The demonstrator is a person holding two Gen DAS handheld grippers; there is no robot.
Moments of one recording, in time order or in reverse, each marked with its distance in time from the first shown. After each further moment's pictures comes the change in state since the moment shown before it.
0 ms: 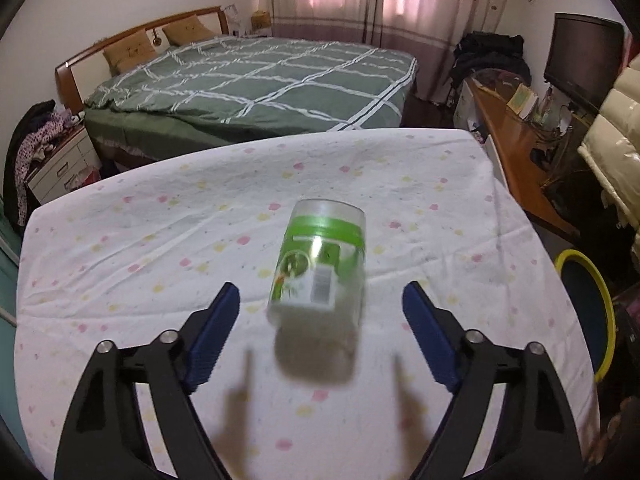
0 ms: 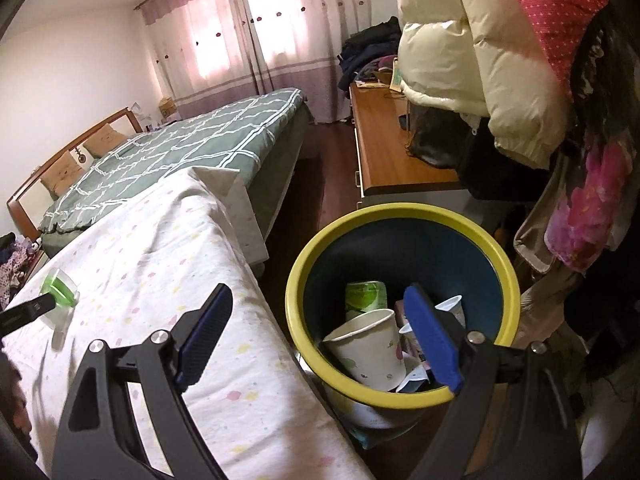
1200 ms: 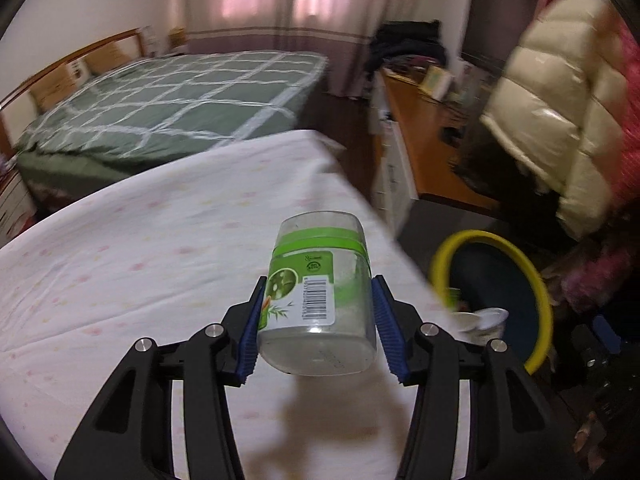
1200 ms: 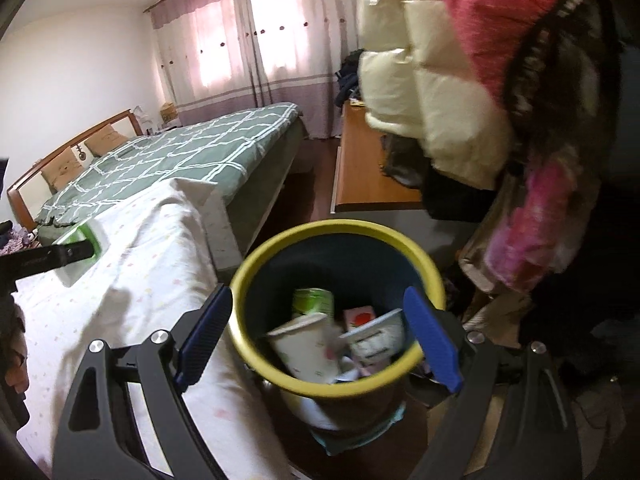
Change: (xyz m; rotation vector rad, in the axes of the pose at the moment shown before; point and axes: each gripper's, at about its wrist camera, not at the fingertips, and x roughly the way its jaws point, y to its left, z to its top) left arm -0.024 -0.158 -0.001 0.187 -0.023 -0.259; right arm -0.048 -0.072 -0.003 -0.046 -0.059 -0.028
